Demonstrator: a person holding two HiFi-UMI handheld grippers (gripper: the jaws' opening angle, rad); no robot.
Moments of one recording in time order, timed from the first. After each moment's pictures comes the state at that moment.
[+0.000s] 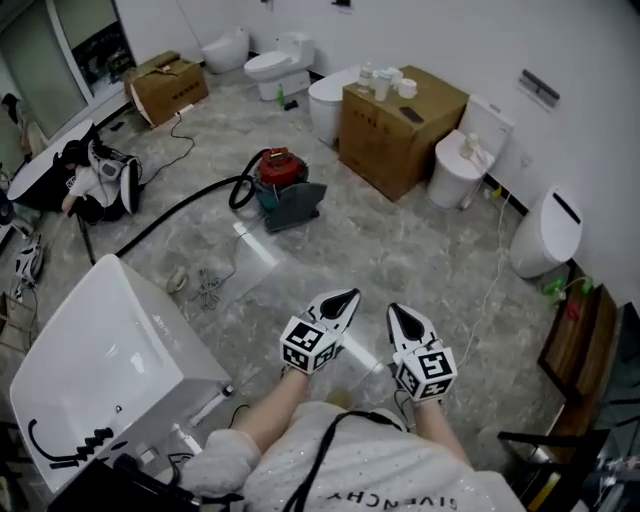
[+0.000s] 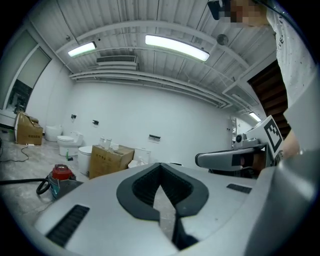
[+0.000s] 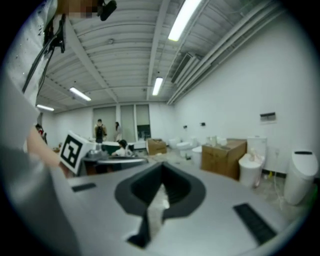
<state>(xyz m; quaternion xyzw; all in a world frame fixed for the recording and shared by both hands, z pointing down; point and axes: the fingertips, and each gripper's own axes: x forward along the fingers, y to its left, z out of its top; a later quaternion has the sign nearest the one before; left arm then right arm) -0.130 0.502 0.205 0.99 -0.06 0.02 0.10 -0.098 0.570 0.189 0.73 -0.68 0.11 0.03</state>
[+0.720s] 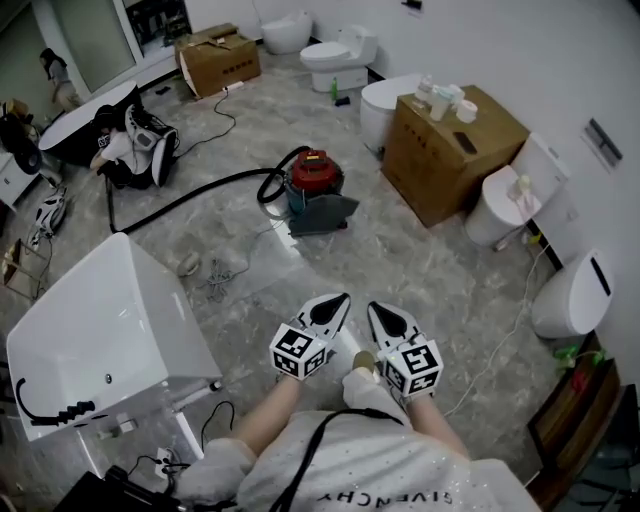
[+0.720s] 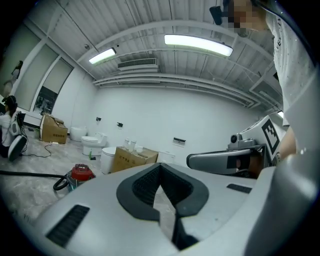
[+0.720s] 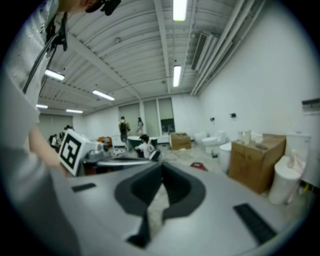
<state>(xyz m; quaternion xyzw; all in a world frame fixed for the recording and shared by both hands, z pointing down) -0.093 0.370 0.229 0.97 -0.19 0.01 0.13 -0.061 0.409 0.213 0.59 -0.79 0.12 0.07</state>
